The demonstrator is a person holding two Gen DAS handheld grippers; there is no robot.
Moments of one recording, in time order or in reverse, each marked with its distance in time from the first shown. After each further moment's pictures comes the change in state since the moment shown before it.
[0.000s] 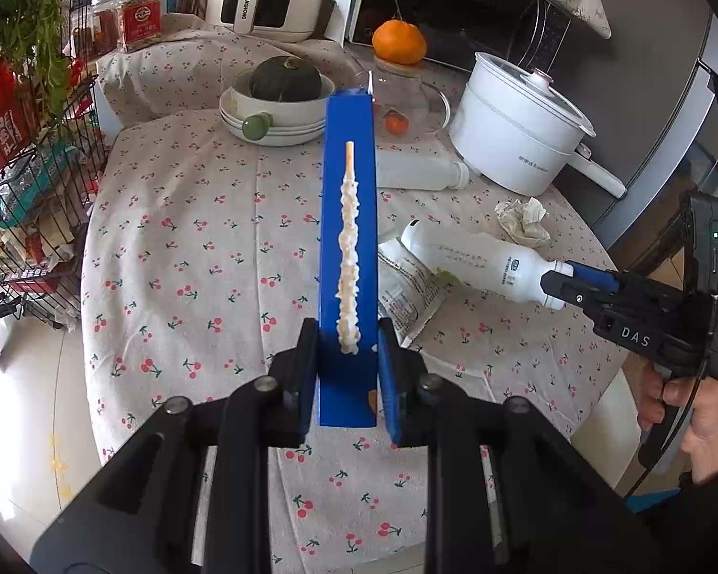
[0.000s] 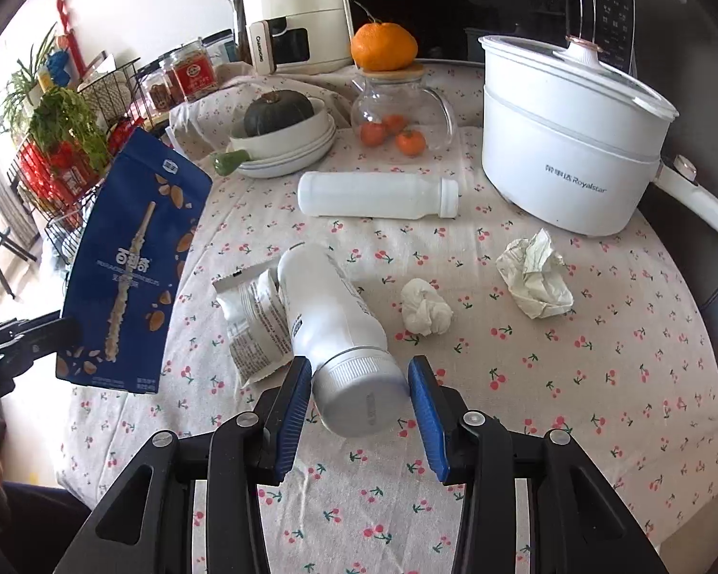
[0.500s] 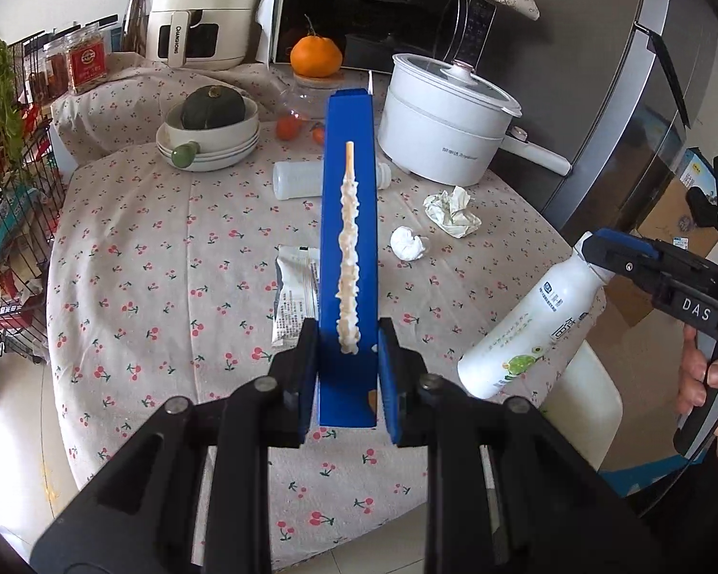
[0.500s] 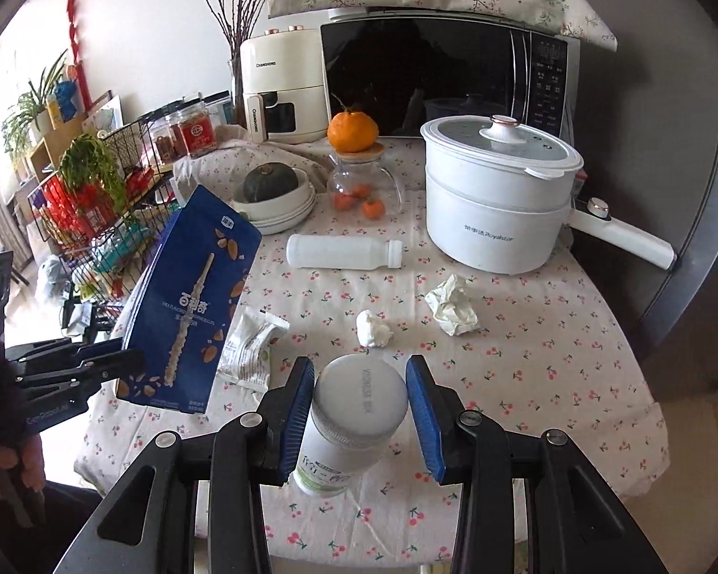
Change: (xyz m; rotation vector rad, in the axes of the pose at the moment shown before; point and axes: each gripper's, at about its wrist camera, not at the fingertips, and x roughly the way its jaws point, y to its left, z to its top) left arm -0.019 -0.056 -0.016 0.121 -0.049 -0.087; right arm -0.112 -0.019 -0.025 0.015 -0.144 -0.074
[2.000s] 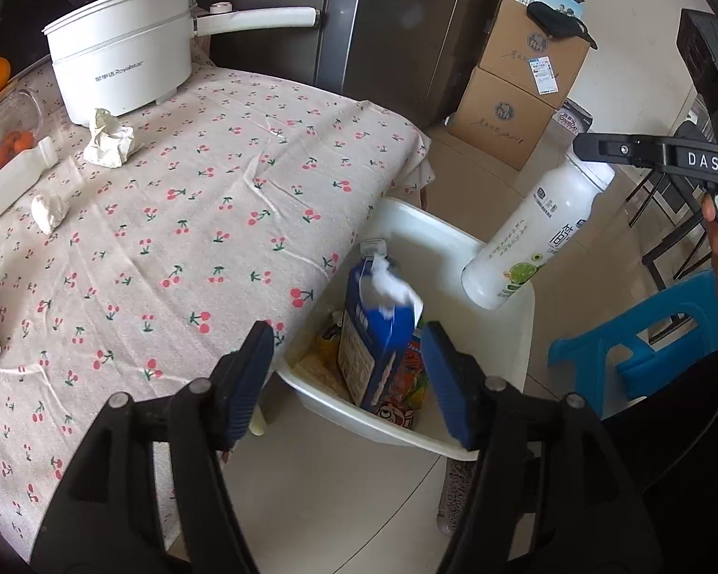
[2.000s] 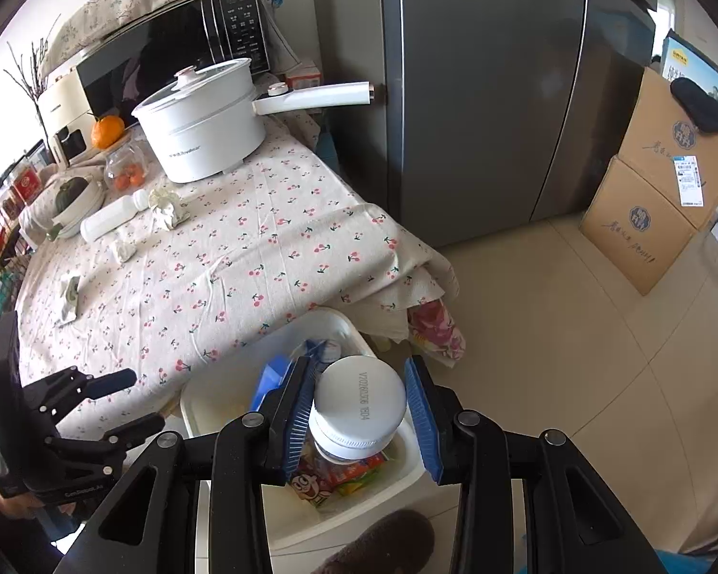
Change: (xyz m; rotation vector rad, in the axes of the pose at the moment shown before) left arm 0.079 -0.230 -0.082 0.445 0.186 -0.325; right arm -0.136 -0.202 -0.157 0.382 0.137 -0.349
